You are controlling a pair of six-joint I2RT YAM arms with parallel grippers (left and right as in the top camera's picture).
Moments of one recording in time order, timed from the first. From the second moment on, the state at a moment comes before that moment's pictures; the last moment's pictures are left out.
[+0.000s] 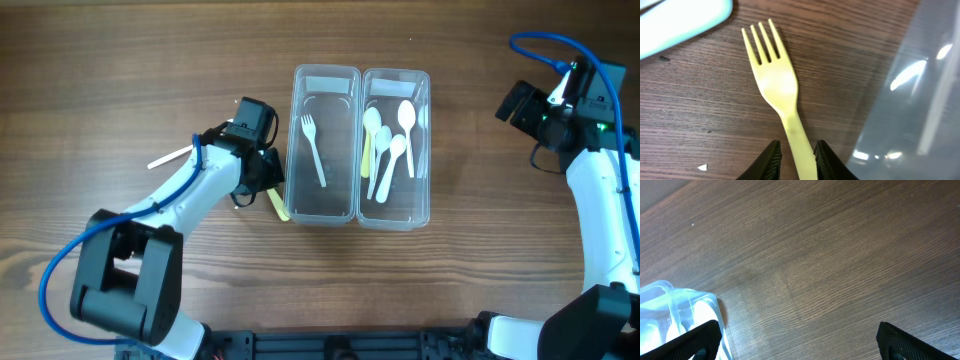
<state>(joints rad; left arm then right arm) -0.34 1.73 1.05 -0.67 0.03 -0.57 -0.24 1.49 1.18 -0.62 -0.02 0.29</state>
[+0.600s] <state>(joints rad) -0.34 1.82 1.05 -0.65 -0.02 -0.60 -0.24 1.49 1.18 -0.62 -0.02 0.29</state>
